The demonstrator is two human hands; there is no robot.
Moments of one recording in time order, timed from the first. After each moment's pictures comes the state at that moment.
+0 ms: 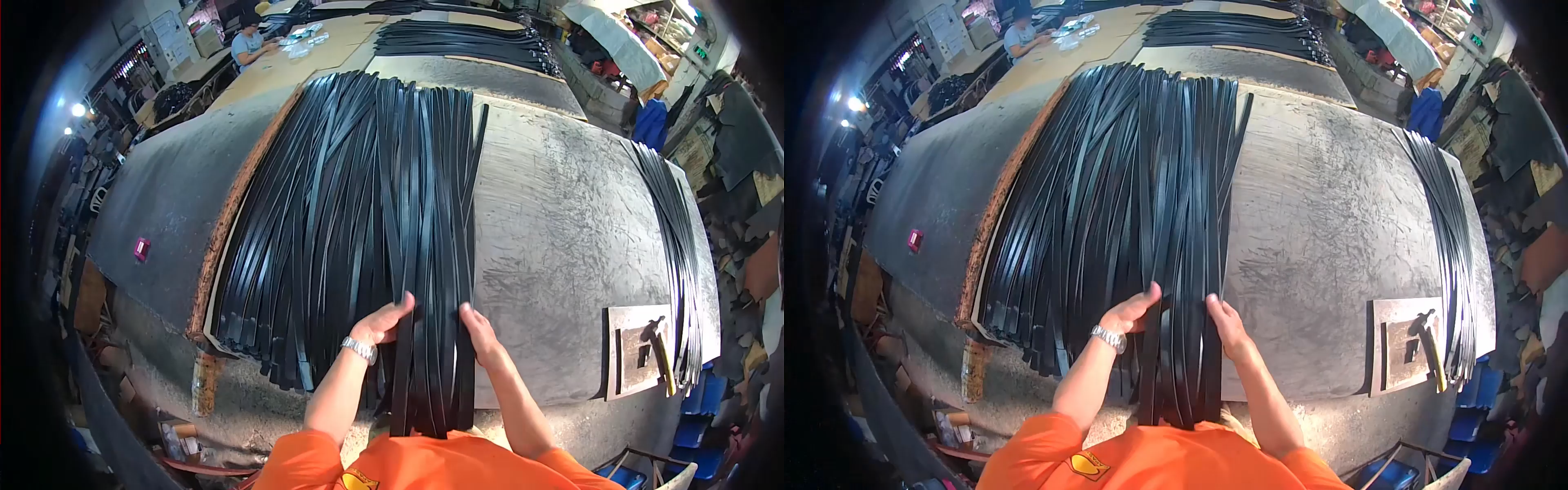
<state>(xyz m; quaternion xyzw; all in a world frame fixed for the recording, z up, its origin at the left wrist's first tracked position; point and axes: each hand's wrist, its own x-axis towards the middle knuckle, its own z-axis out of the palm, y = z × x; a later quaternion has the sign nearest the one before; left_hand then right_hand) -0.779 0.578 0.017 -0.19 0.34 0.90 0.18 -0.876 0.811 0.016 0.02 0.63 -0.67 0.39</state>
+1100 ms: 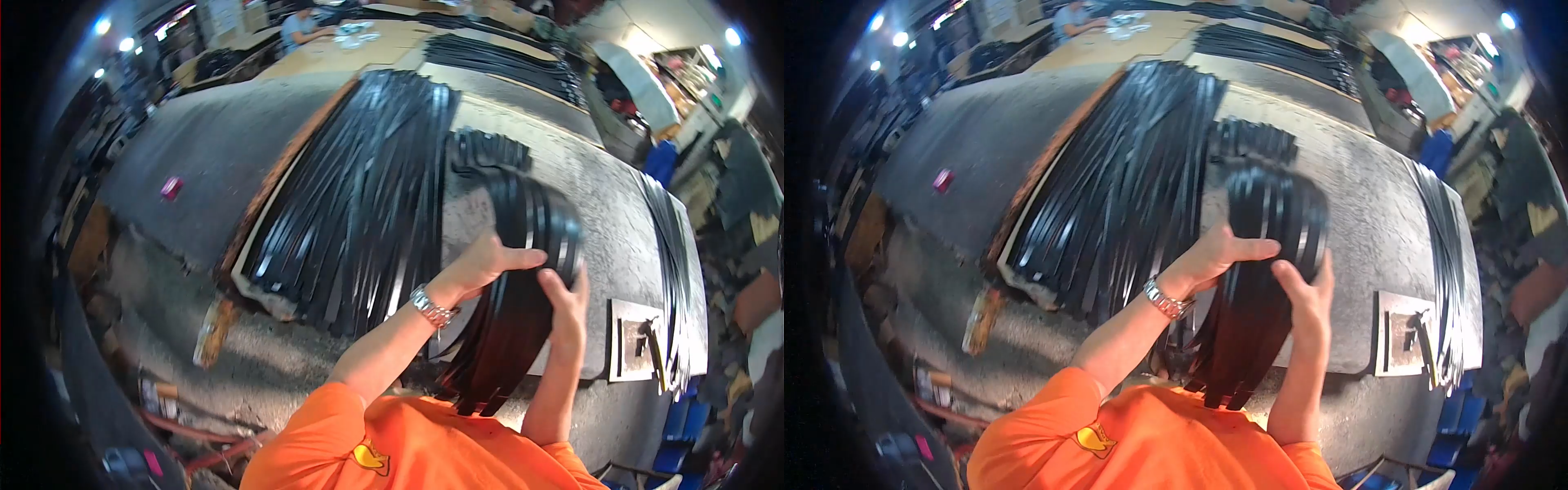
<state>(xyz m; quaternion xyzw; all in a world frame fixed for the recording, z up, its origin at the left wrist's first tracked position) -0.717 0.646 0.243 0.10 0.50 0.86 -0.06 -0.749 0.828 0.258 -0.17 0.64 -0.74 0.10</state>
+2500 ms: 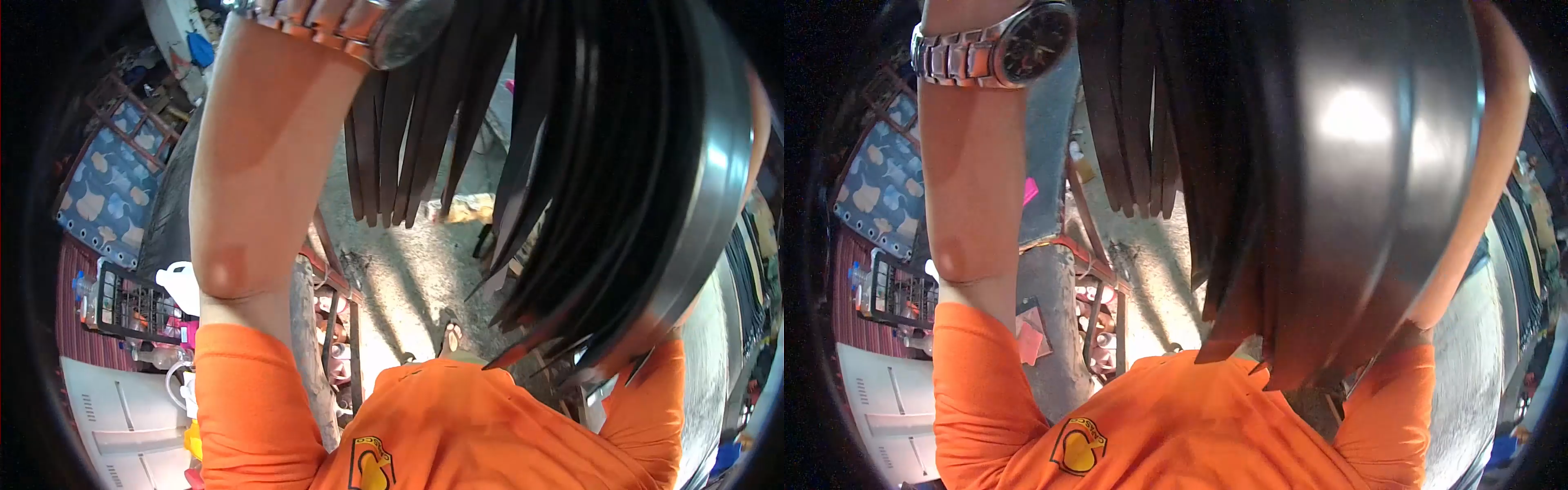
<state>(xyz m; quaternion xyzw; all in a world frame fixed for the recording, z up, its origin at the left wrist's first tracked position) -0.004 0.508 0.546 -0.16 0.63 0.33 -0.68 -0.336 0.575 0.398 -0.63 0.34 -0.66 0.20</state>
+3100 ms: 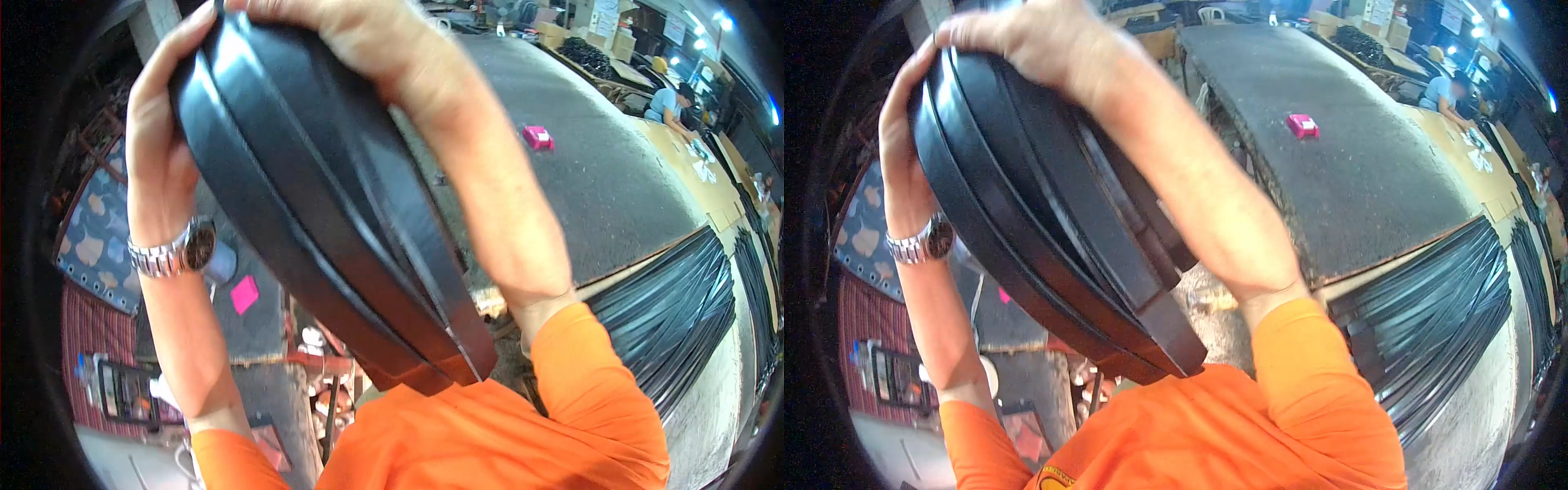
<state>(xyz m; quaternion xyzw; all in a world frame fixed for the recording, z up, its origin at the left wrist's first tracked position) 0.135 0.293 0.500 -0.29 0.53 0.36 -0.71 -0.049 0.176 0.484 -0.75 -0.18 -0.51 0.38</state>
